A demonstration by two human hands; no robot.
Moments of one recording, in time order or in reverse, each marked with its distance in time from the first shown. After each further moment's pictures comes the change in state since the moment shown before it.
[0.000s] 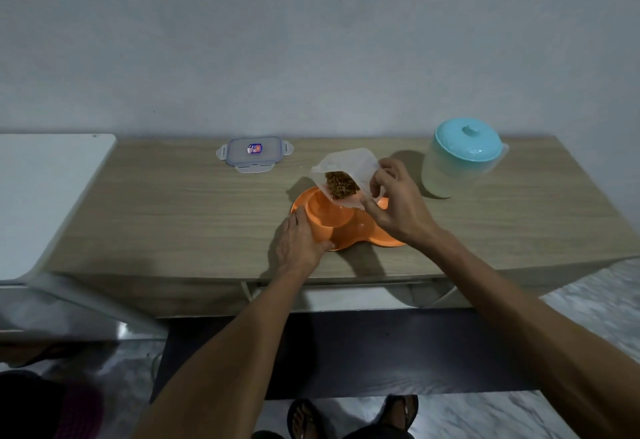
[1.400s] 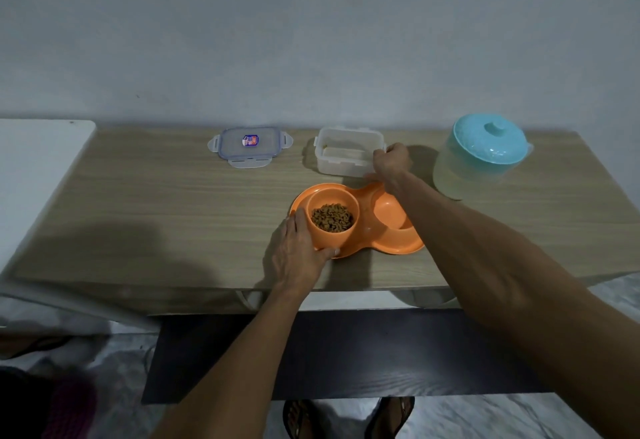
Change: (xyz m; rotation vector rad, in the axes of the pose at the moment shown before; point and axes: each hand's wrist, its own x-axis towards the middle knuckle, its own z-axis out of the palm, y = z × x) left_hand 0.004 -0.006 0.011 0.044 0.060 0.013; right_hand 0.123 0.083 0.082 0.327 0.200 1.036
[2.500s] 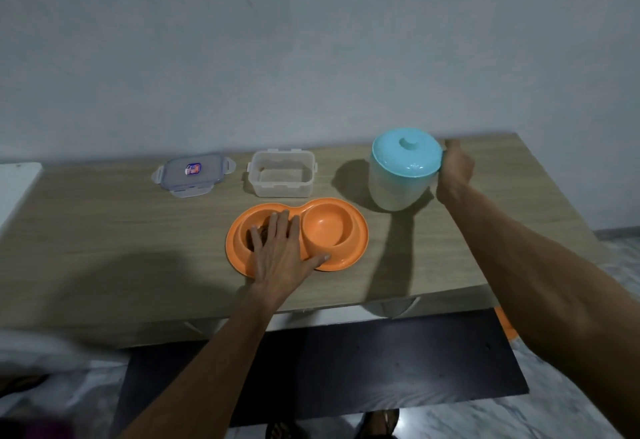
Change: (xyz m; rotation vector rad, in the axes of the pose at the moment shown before) left_hand 0.012 0.084 0.031 0.433 0.015 0.298; right_hand 0.082 0.041 -0.208 0.459 0.268 0.144
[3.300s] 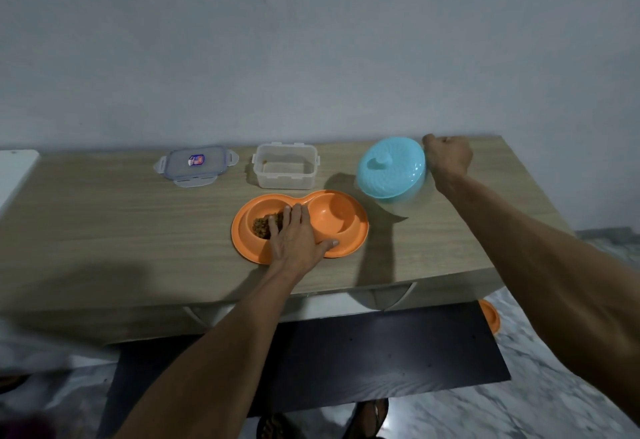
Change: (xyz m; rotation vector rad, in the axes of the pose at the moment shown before) left_hand 0.004 0.014 -0.001 -0.137 -0.134 -0.034; right_hand -0.063 -0.028 -0.010 -0.416 0.011 -0.365
